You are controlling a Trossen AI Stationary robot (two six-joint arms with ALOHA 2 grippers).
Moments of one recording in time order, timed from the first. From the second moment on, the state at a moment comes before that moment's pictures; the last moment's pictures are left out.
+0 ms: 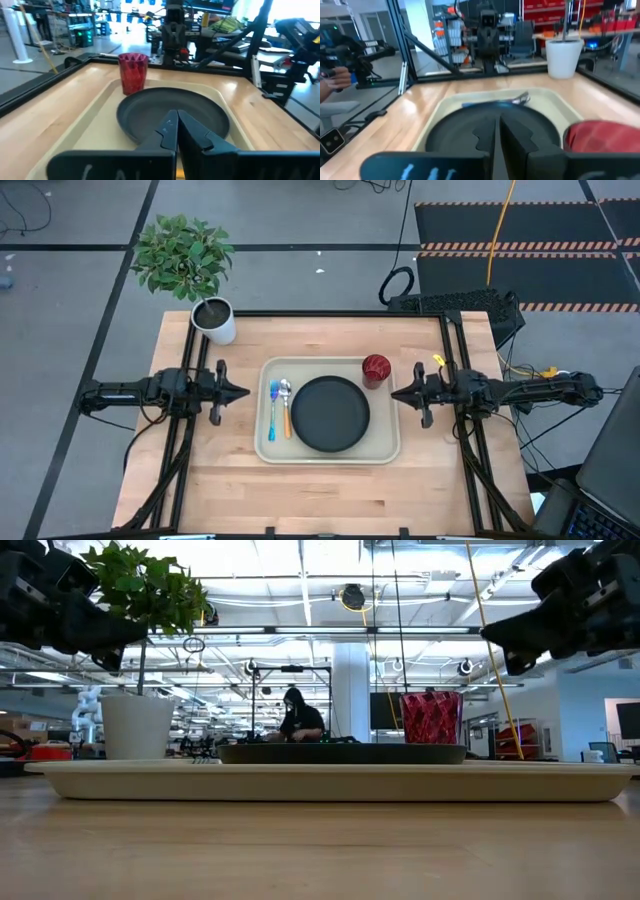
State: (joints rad) left arm 0.00 0.01 0.06 -0.12 0.00 -0.08; right arm -0.01 0.40 0.02 0.35 -0.05 0.11
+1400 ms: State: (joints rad) left arm 0.00 0.01 0.06 -0.12 0.00 0.02; right arm -0.01 0.00 0.02 0.10 -0.02 0.12
